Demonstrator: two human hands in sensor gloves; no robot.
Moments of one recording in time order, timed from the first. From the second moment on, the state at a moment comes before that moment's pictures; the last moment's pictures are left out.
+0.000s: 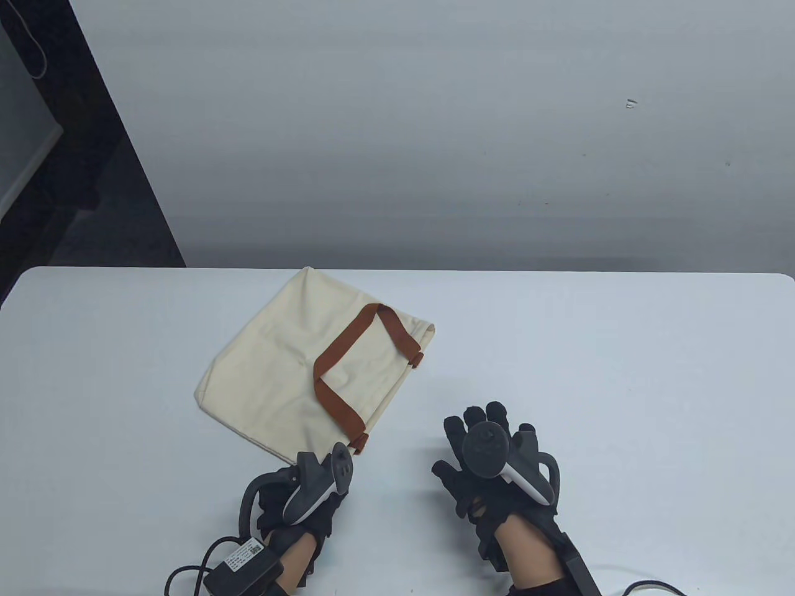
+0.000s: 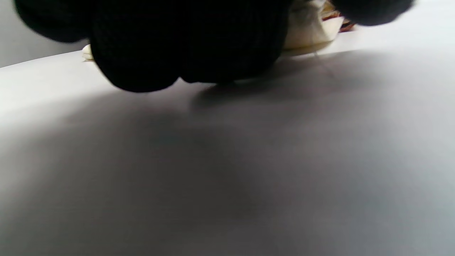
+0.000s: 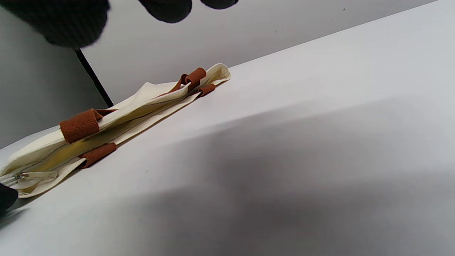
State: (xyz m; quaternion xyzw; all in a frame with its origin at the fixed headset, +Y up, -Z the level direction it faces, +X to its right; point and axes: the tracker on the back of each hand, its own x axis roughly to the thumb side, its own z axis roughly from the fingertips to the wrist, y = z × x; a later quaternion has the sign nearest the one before) left_hand -0.161 -0.770 -0.327 -0.11 0.06 -0.08 0.99; right_hand 0.108 -0.720 -0.329 0.05 0.10 0.98 0.17
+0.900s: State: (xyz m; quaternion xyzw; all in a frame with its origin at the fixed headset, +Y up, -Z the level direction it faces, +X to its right) left_hand -0.157 -0.731 -0.310 -0.21 -0.13 0.16 0.96; right_hand 0.041 -0.727 -0.318 0.21 0.15 0.93 0.27
